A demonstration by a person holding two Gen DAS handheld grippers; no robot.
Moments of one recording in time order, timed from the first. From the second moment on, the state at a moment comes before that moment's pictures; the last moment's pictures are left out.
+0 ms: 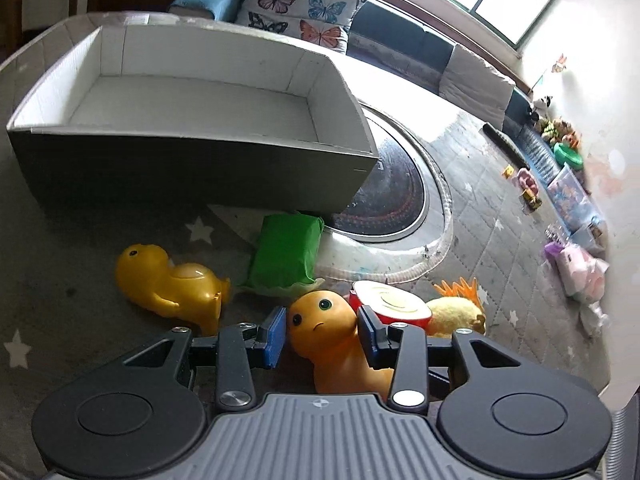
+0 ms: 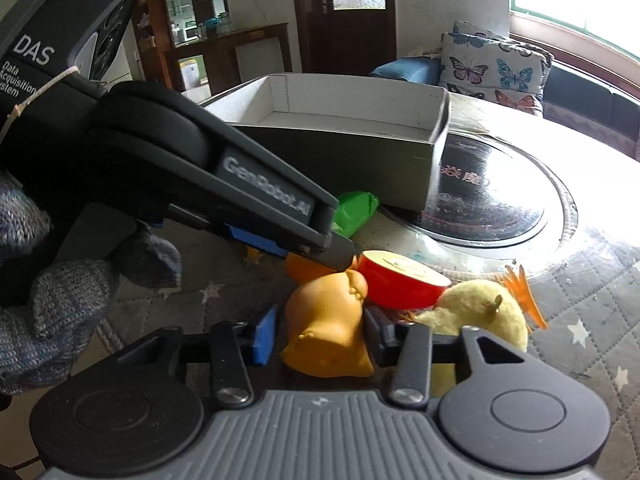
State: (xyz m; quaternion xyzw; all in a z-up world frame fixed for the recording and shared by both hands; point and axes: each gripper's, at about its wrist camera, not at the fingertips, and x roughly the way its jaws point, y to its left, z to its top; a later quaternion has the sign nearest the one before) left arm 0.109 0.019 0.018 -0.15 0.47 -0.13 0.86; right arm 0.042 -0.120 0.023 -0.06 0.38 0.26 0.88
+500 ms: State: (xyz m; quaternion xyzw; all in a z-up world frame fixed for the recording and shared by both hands) left arm 0.106 0.034 0.057 -0.15 0.44 -0.14 0.87; right arm 0.050 -0.119 0.060 -0.05 0.35 0.29 0.89
